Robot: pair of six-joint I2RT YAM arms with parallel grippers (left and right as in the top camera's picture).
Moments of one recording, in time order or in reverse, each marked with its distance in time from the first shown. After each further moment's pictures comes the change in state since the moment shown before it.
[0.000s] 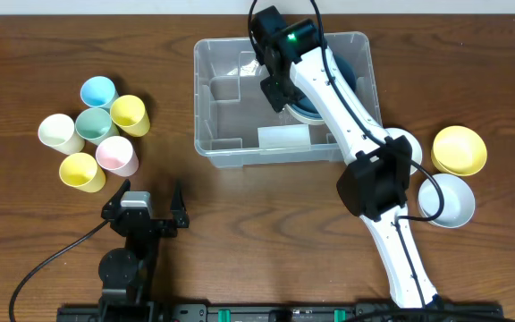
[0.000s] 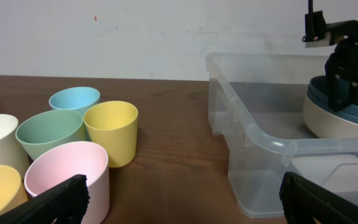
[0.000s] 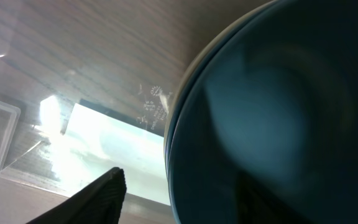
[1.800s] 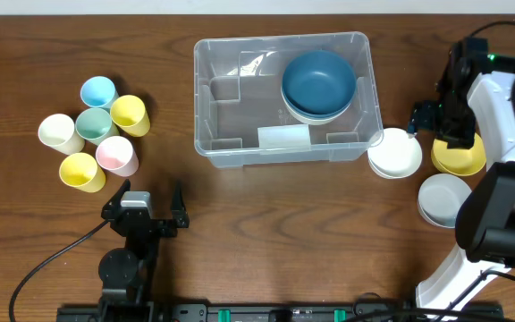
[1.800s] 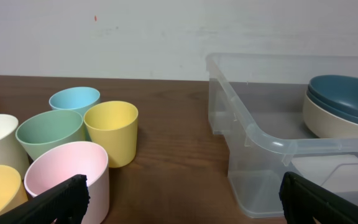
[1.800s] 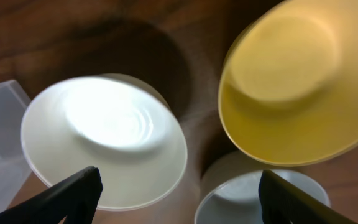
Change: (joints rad) left arm 0.000 0.000 0.000 0.000 0.000 0.000; right arm -0.675 -0.555 -0.950 0.245 -0.124 0.181
